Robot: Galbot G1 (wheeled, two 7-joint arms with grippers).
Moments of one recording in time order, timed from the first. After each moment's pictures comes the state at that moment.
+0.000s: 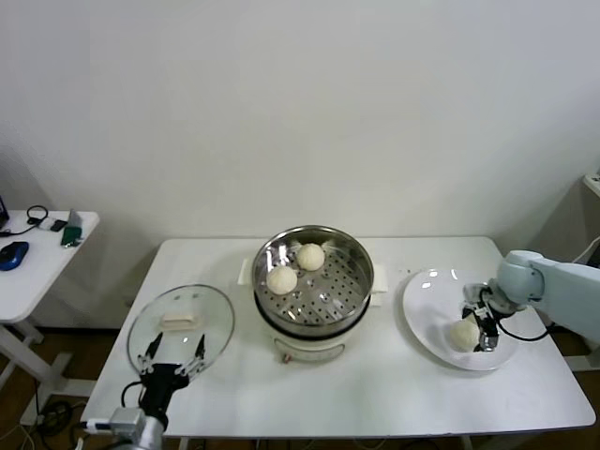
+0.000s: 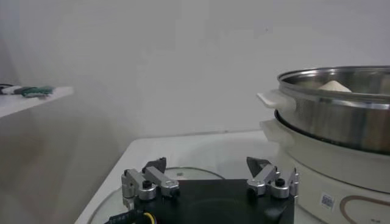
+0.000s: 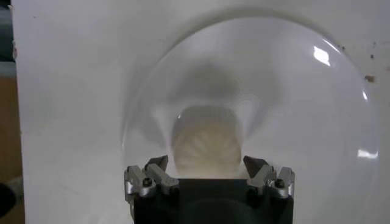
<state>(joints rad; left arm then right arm) 1.65 -1.51 -0.69 -2.04 -0.05 0.13 0.11 0.30 0.58 -1.44 1.24 0.21 -0.25 -0.86</state>
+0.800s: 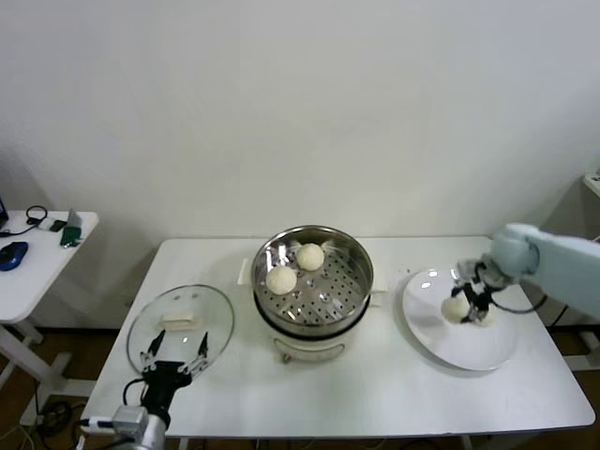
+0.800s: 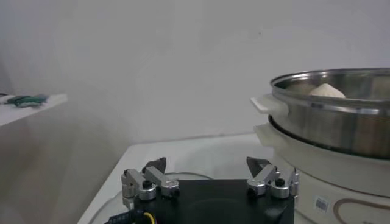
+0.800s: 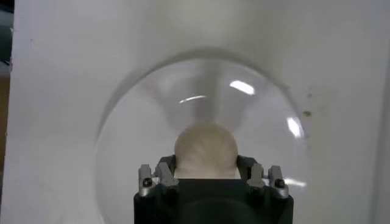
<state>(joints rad) 1.66 -1.51 -0.68 -2.06 -0.02 0.14 0.12 0.64 0.66 -1.58 1.27 0.24 -0.07 -0.95</state>
